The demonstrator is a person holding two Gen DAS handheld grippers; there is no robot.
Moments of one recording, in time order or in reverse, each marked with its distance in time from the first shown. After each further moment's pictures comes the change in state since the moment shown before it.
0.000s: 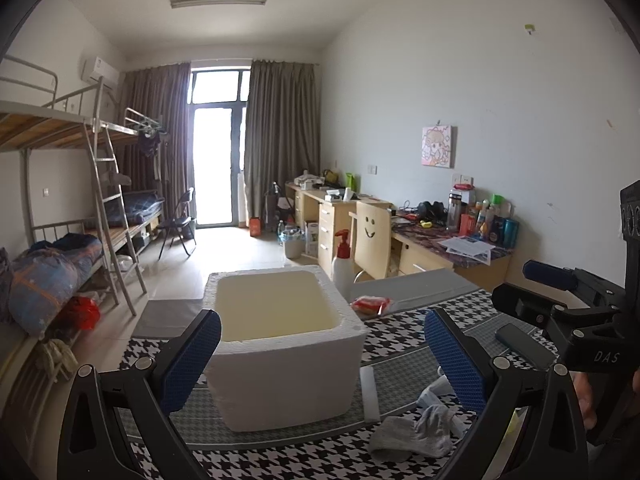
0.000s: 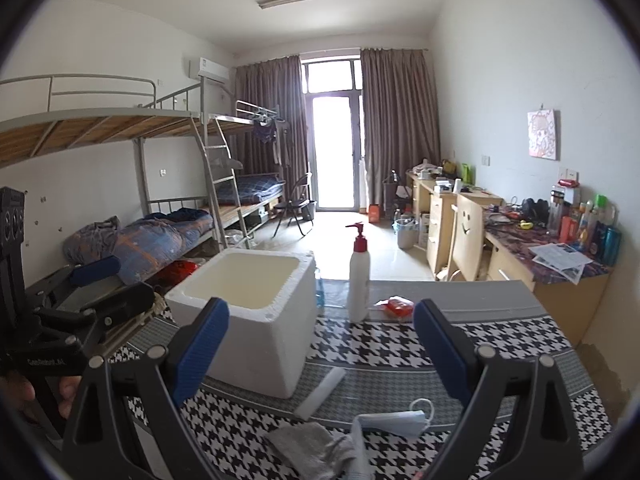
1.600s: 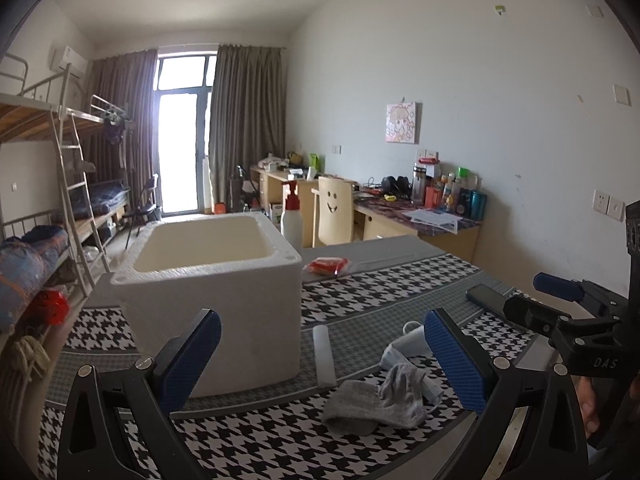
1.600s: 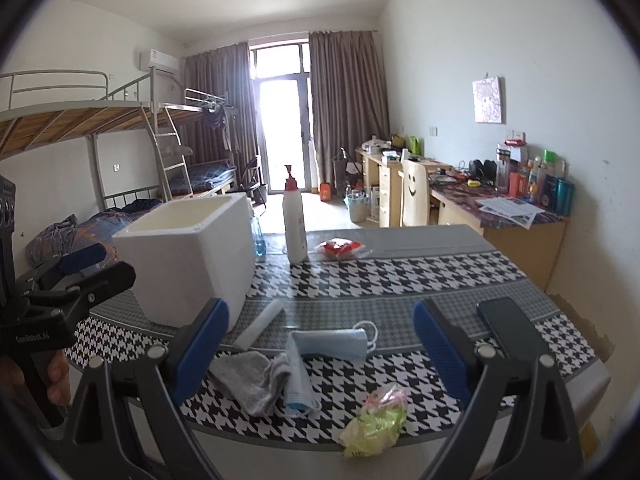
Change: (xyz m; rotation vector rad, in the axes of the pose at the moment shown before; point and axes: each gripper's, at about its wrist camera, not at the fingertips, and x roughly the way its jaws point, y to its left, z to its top) left arm 0.015 -0.032 -0.059 0.026 0.058 -0.124; right arm -0.028 -0.031 -0.077 0.088 0.060 -0.172
